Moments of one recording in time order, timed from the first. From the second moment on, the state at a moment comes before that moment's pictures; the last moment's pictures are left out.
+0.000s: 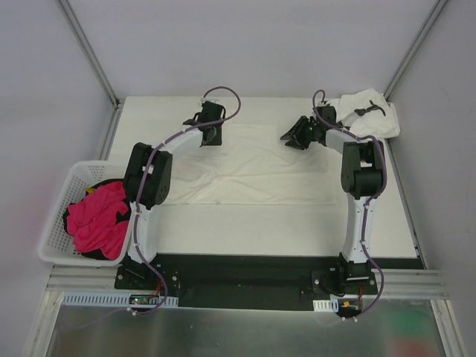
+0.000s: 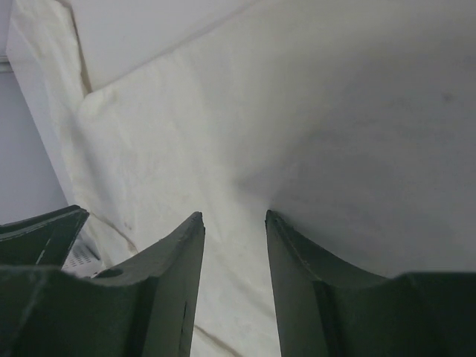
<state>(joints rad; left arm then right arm) -0.40 2.12 1.64 -0.38 -0.23 -0.32 0.11 2.28 1.64 -0.17 -0.51 0.74</state>
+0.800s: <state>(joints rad) -0.40 2.07 1.44 -0.33 -0.19 -0.38 0.07 2.00 1.20 -0.06 -0.51 0.77</state>
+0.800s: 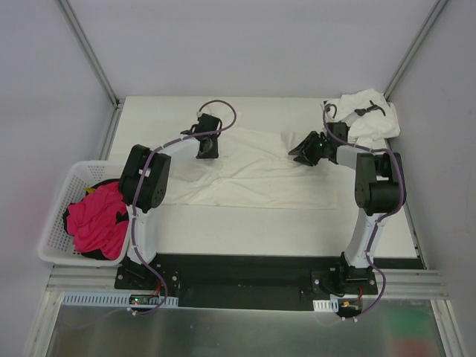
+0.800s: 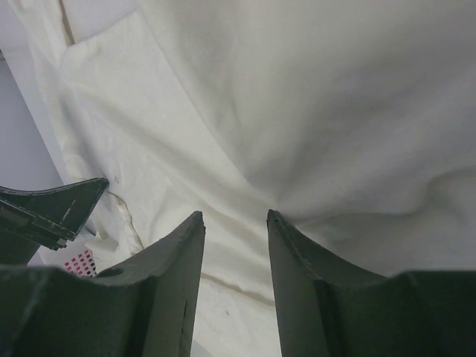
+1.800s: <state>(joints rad) -0.44 1.88 1.19 -0.32 -0.19 -0.51 -0.11 2.11 1.53 -0.12 -0.48 0.72</state>
